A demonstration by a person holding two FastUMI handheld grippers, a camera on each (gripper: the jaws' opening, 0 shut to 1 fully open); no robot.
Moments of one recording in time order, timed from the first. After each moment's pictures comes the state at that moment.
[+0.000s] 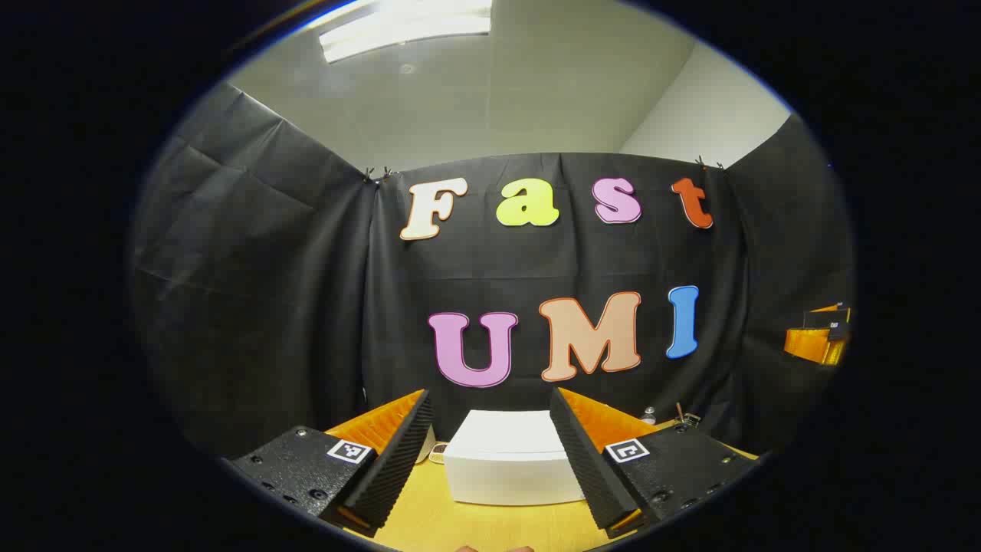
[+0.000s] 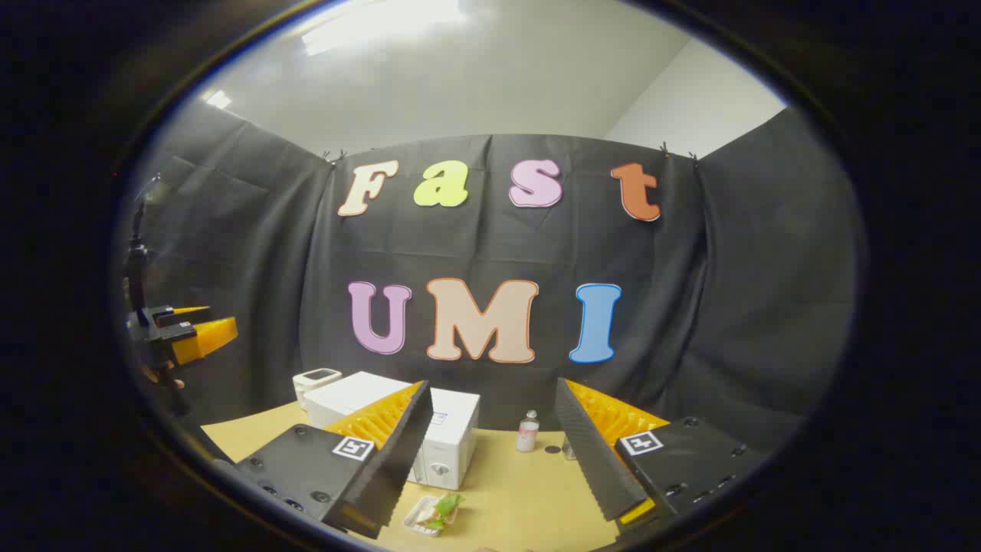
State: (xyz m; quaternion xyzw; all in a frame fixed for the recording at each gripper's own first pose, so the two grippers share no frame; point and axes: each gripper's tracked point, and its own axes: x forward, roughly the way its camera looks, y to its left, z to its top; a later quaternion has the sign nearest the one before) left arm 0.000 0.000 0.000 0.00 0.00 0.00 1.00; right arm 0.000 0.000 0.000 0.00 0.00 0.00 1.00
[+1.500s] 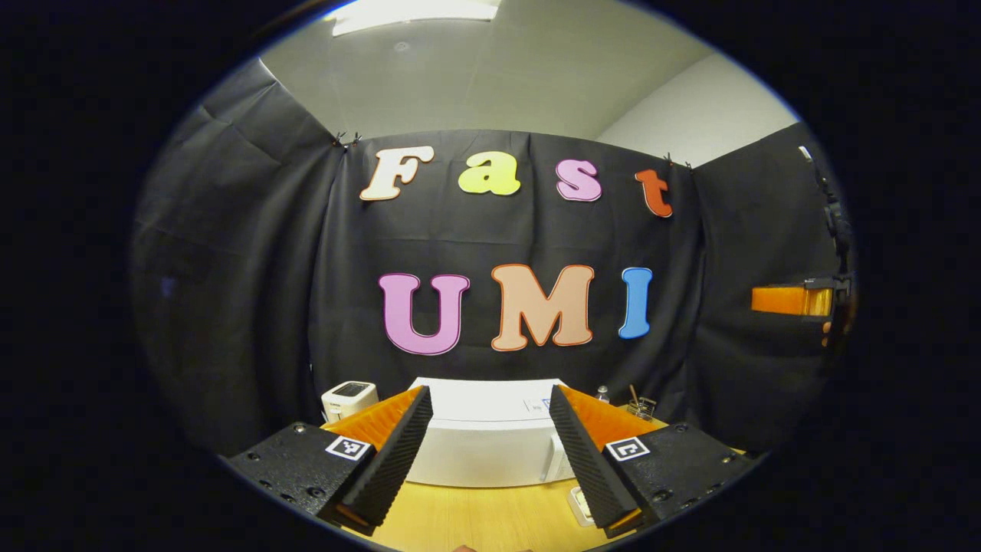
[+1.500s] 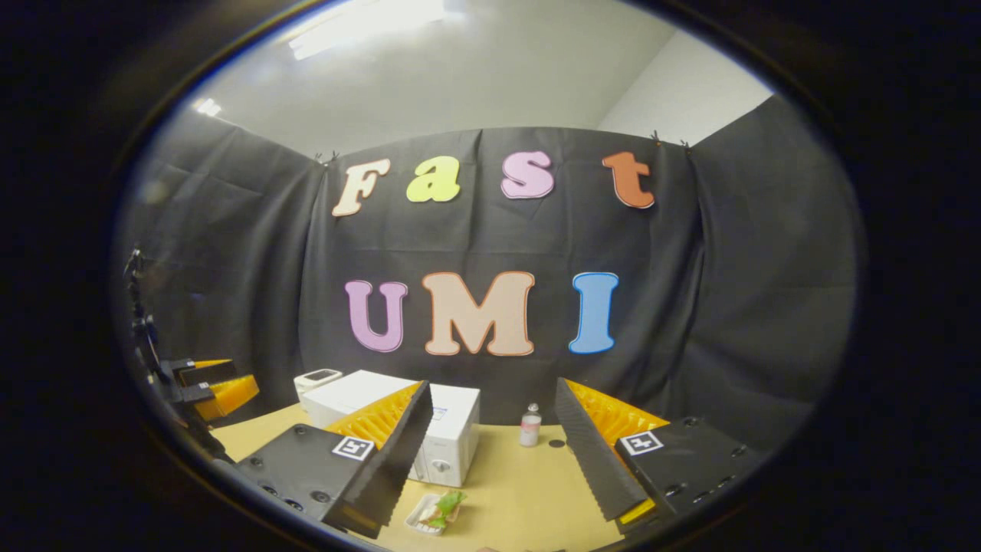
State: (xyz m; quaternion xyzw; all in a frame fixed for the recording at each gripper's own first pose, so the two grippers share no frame) left arm -0.006 -0.035 -0.088 -0.03 0.02 -0.09 0.99; right arm 0.003 -0.012 -0.017 0.02 0.01 0.00 1.00
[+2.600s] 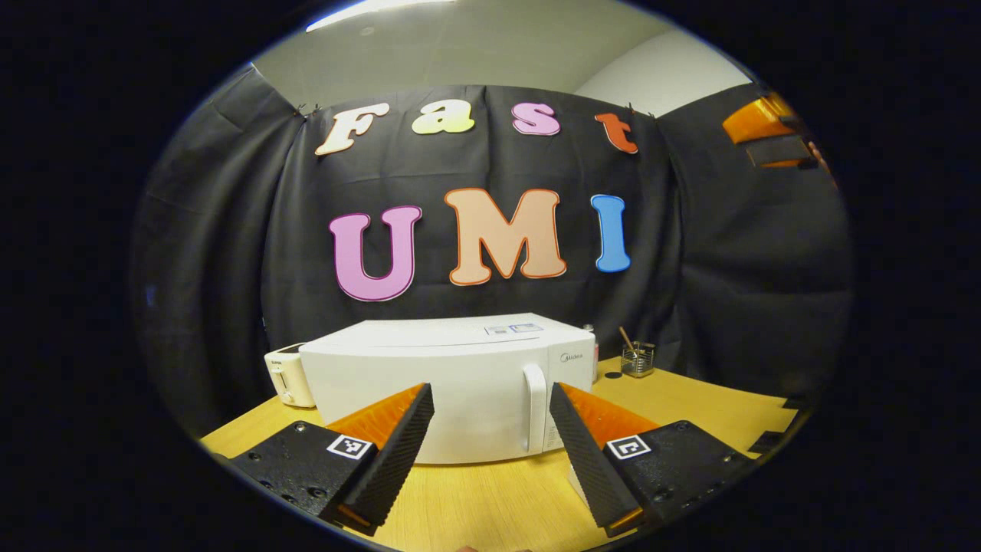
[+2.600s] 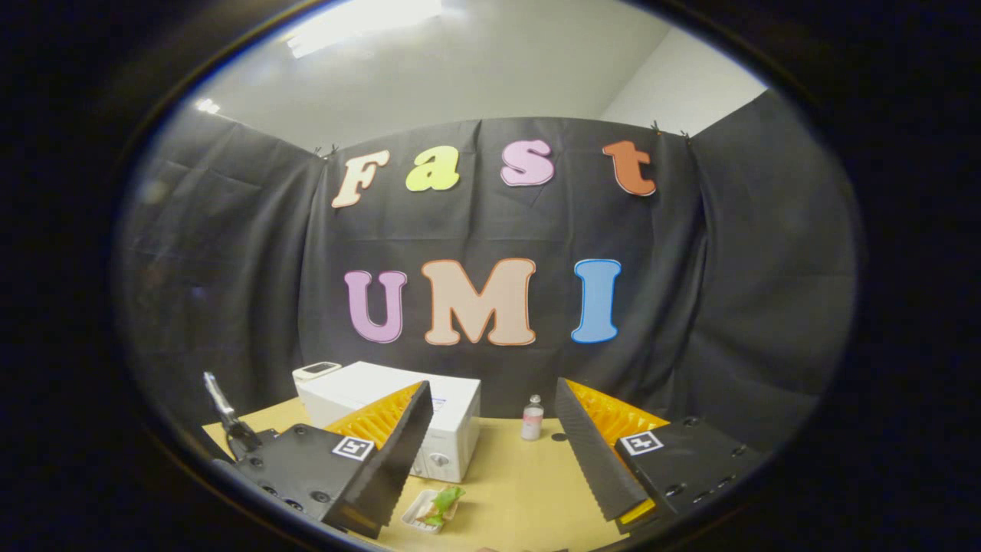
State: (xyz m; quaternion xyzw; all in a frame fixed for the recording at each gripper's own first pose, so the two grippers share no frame) left arm 0.046 -0.132 -0.291 0.01 0.08 -0.14 0.99; right arm 0.014 -0.017 -0.048 0.02 0.02 0.00 1.00
